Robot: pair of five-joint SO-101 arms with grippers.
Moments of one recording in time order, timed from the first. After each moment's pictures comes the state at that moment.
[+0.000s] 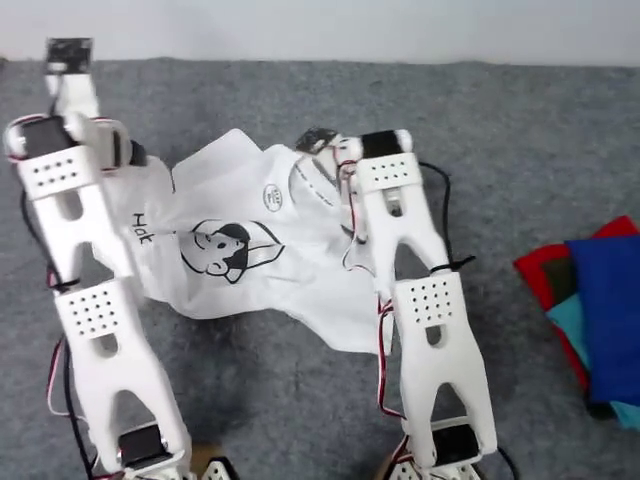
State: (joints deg) left arm -24.2 60.3 -83.4 98.9 -7.9; right arm -14.0 68.5 -70.6 100.7 37.5
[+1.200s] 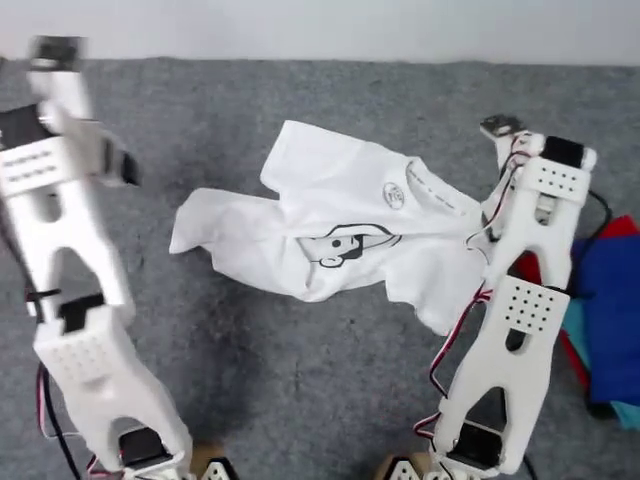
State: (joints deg) left arm -18.0 26.9 -40.3 98.9 -11.6; right arm 17.2 64.4 -72.0 100.7 37.1
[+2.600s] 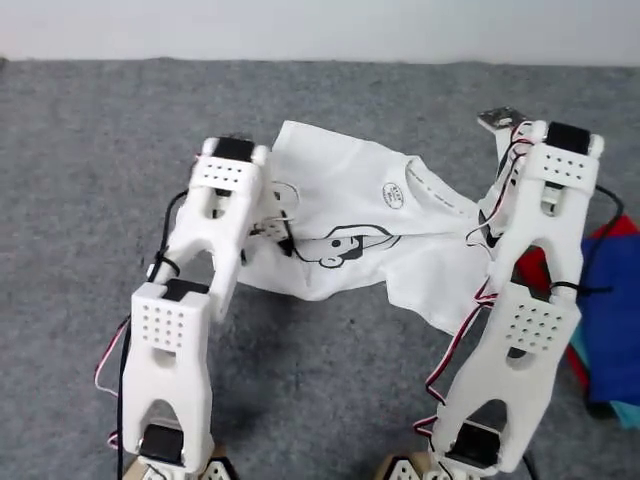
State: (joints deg) left arm 6.5 45.9 -32.9 98.9 30.5; right arm 15.6 45.8 -47.6 100.7 34.0
